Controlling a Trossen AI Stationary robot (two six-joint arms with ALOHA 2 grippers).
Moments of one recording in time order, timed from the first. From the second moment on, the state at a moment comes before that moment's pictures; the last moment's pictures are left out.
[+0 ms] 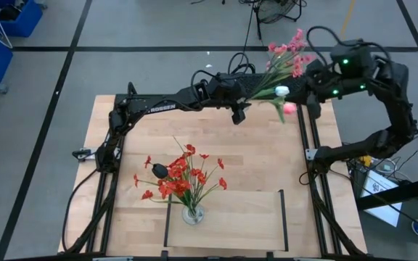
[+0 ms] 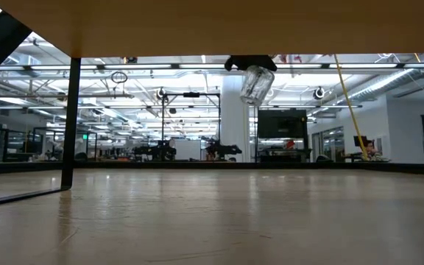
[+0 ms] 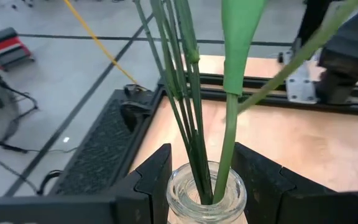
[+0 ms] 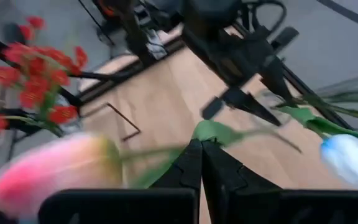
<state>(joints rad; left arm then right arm) 0.33 2.10 1.95 -0.29 0.03 0.14 -0.57 1.25 2.05 -1.46 -0.40 0.15</state>
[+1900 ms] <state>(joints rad) 0.32 2.10 1.95 -0.29 -0.07 0.13 -0.55 1.26 2.09 -1.12 -0.55 0.35</state>
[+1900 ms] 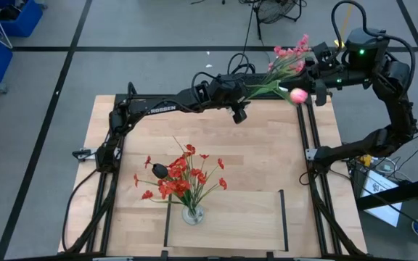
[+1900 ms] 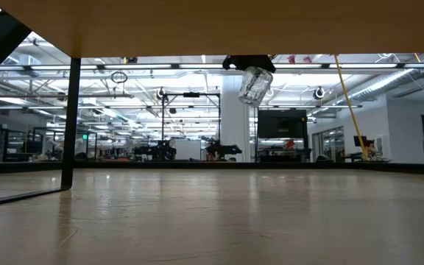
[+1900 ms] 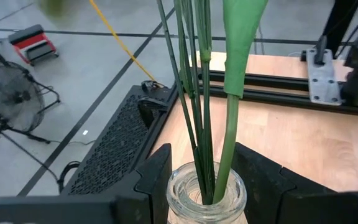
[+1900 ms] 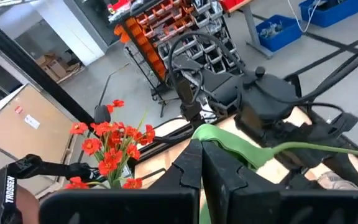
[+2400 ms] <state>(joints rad) 0.32 2.10 1.95 -0.29 -0.05 0.12 -0.55 1.26 2.09 -1.14 -0.47 0.34</state>
